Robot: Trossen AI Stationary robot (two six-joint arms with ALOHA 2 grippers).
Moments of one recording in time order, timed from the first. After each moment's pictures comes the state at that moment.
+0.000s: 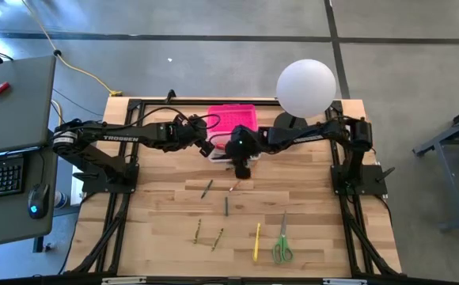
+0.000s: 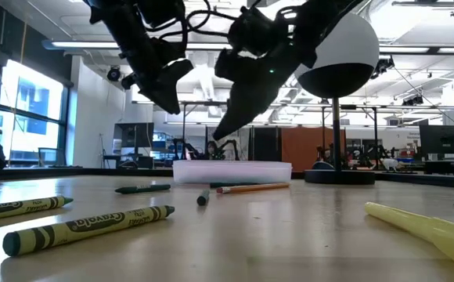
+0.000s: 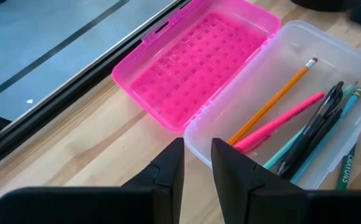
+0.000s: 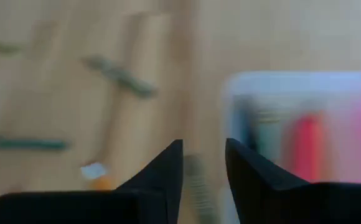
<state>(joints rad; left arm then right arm) 0.19 1.39 0.96 -0.46 -0.53 -0.41 -0.16 1.86 1.23 -0.21 -0.19 -0.18</state>
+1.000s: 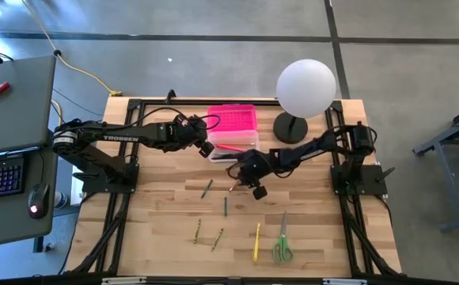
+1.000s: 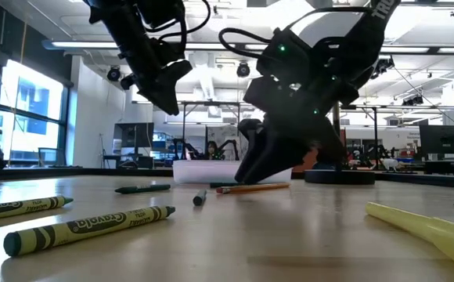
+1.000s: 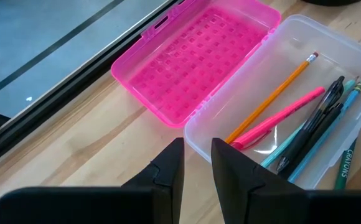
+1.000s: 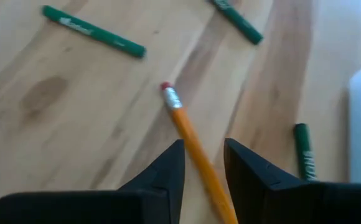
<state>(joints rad) 0.19 1.39 0.96 -0.47 -0.53 -0.42 -0.06 1.86 0.87 0.20 -0.22 -0.44</state>
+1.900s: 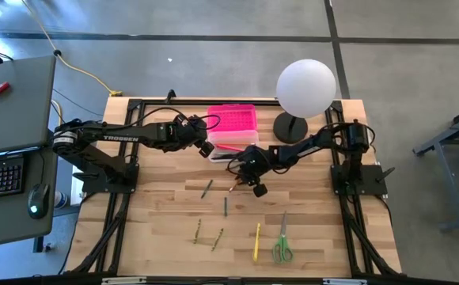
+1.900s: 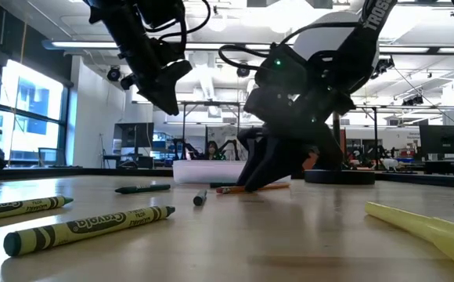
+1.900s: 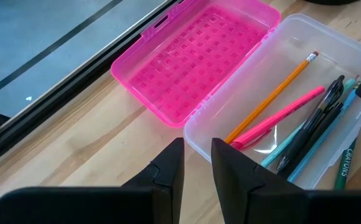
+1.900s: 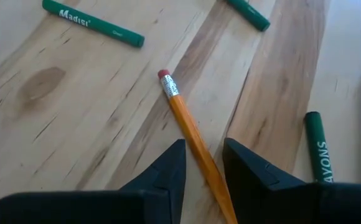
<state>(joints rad) 0.19 1.39 0.96 -0.47 -0.52 -0.42 -0.10 1.92 0.88 0.22 -0.30 -0.45</state>
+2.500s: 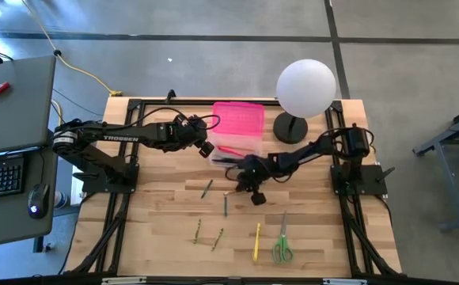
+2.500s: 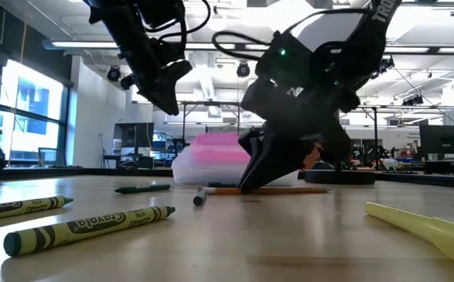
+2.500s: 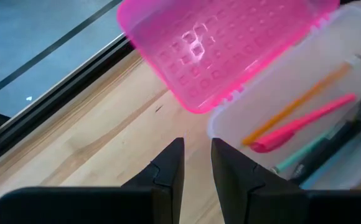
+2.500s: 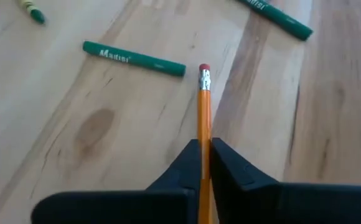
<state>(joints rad) 0.19 1.39 0.96 -0.47 -0.52 -0.41 0.01 1.93 0.88 0.23 -0.29 -0.23</state>
